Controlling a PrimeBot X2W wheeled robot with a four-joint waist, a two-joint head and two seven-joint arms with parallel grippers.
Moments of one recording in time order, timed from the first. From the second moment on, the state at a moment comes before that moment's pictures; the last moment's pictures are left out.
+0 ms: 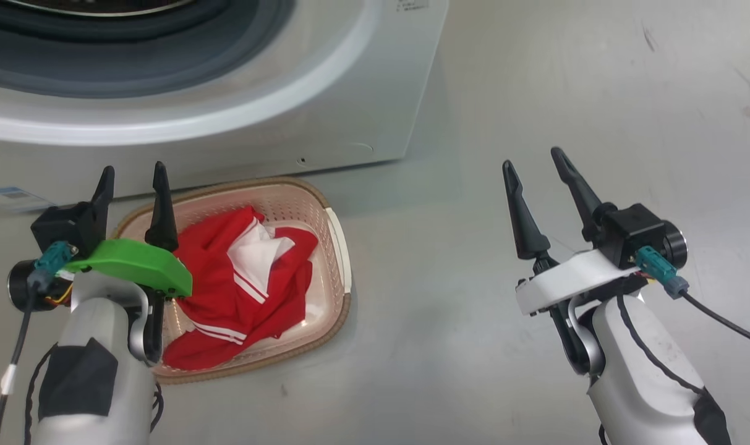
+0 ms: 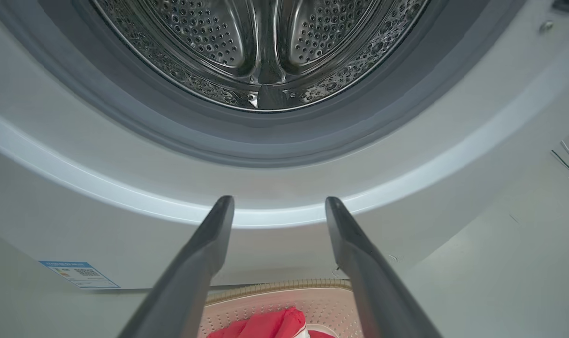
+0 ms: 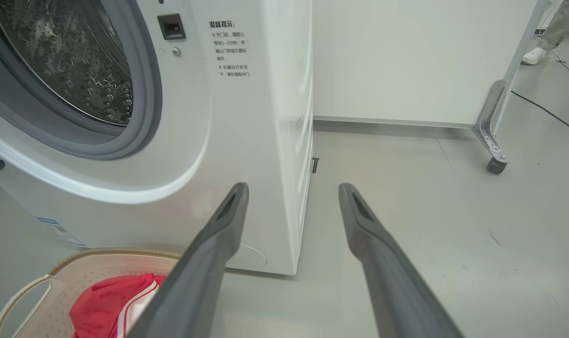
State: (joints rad) left arm -0.53 0.04 -0.03 0.64 -0.32 -0.04 -0.25; right arm -0.36 -0.06 0.29 0.29 0.27 0.01 -0.26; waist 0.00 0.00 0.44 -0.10
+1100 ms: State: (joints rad) left arm -0.13 0.04 -0.08 0.36 -0.25 0.03 -0.25; right arm -0.15 -0.06 0.27 0.33 0.26 0.02 -0.26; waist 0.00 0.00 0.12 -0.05
